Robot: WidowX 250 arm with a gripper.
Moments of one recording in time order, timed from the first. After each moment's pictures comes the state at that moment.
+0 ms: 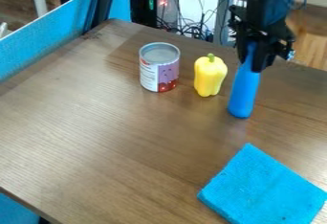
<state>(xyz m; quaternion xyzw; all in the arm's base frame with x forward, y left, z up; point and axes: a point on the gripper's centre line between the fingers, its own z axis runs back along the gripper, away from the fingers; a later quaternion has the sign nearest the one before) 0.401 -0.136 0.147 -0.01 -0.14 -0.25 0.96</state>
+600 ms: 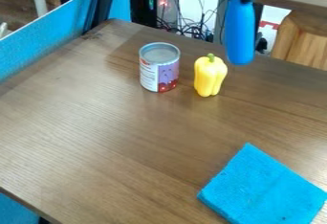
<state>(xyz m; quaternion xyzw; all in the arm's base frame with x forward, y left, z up) 0.390 -0.098 0.234 -0.09 -0.20 -0.22 0.95</state>
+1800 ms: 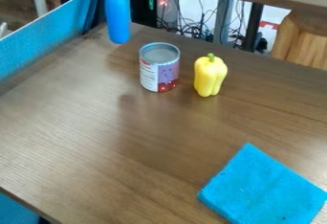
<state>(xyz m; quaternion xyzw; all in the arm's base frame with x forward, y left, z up) 0.416 0.098 0.192 0.01 -0.15 0.05 0.99</state>
